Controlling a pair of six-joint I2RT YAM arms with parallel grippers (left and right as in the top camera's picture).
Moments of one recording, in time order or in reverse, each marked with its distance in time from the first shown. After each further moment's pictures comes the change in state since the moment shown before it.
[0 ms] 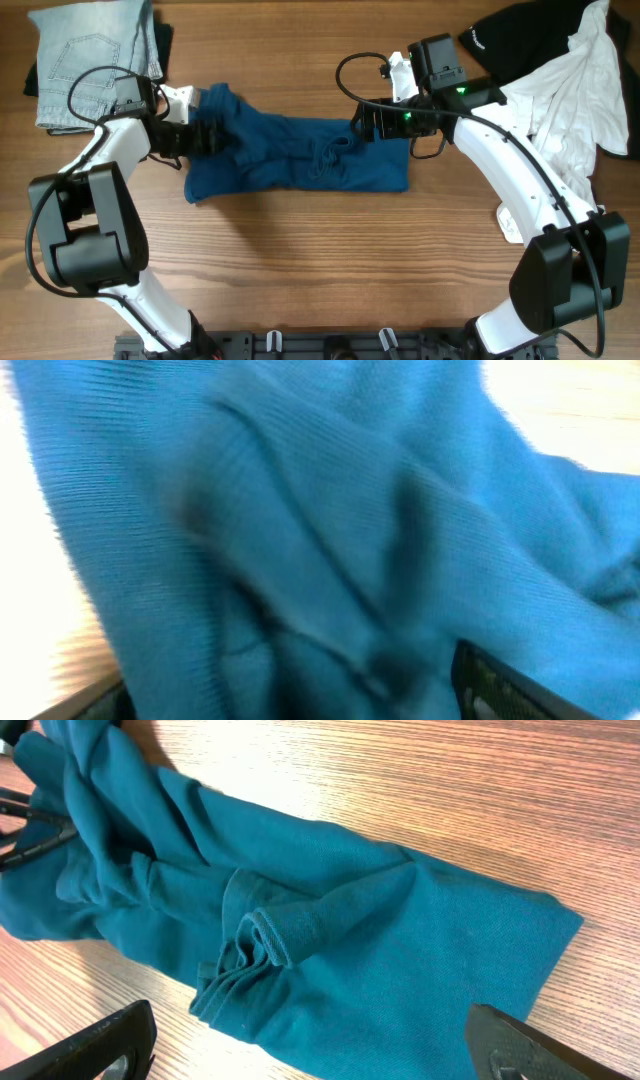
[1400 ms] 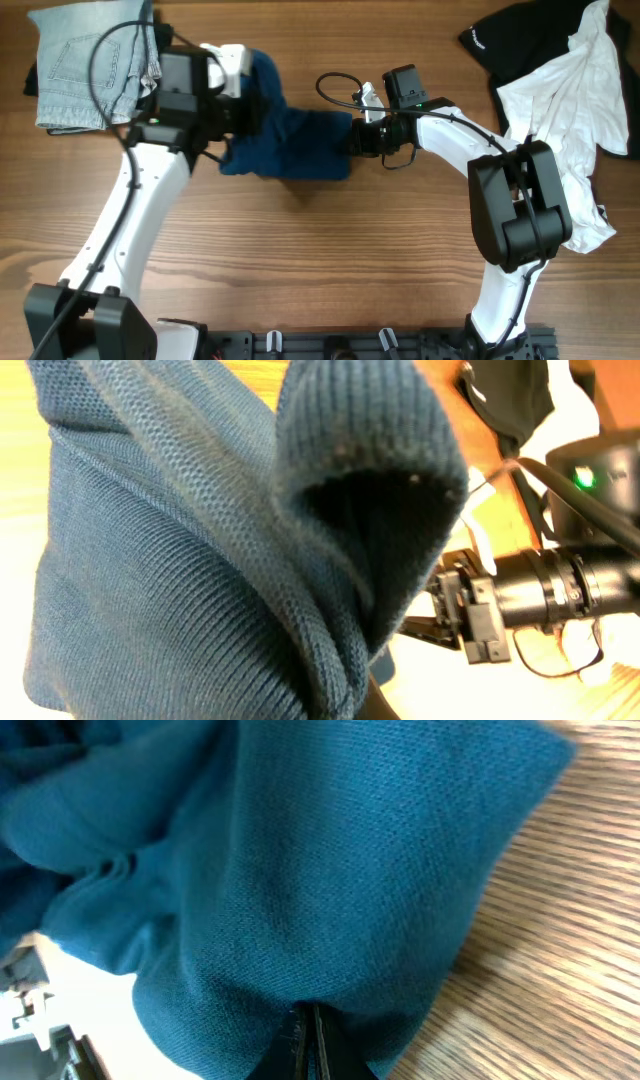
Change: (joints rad) left arm -0.369 -0.436 0.028 -0.002 -0.141 -0.299; right arm 0.006 0.321 -0.111 0.353 -0.368 0.078
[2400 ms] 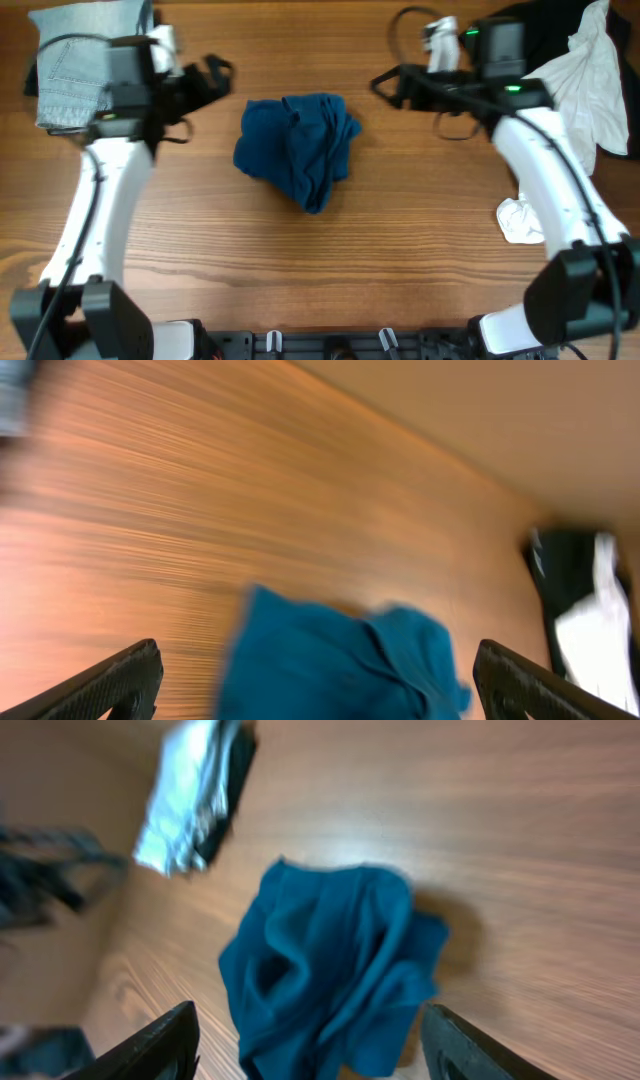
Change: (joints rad) left arm 0.244 0.019 0.021 0.074 -0.075 -0.264; right arm -0.128 -0.388 0.089 -0.141 0.051 0.015
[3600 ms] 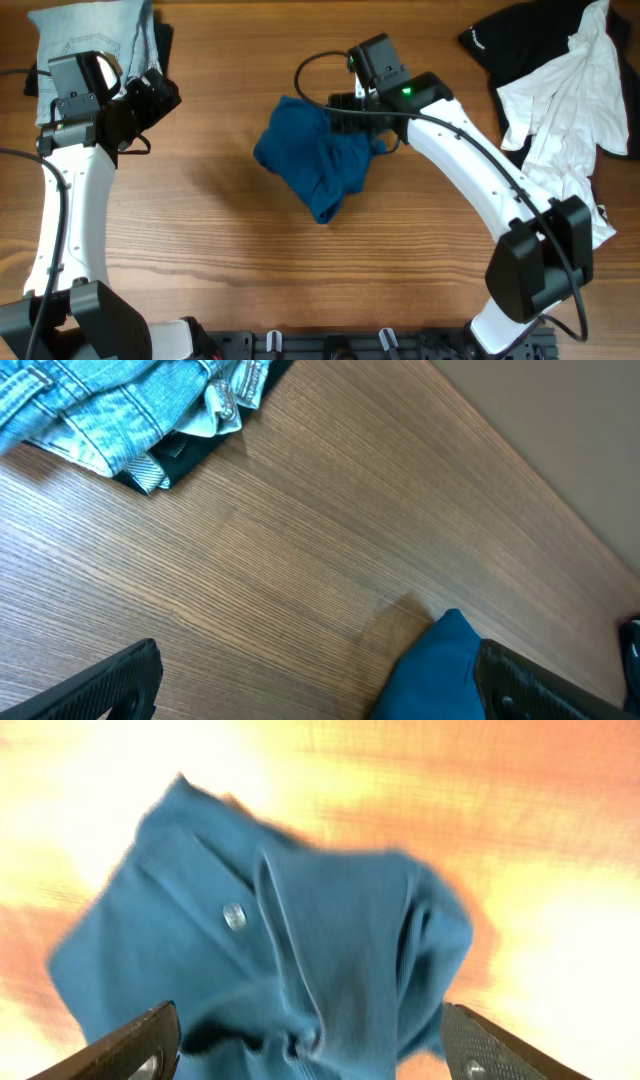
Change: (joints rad) left arm 0.172 -0.010 0.006 -0.166 -0.085 -0.011; right arm 0.309 0.160 0.164 -0.192 0.620 0.086
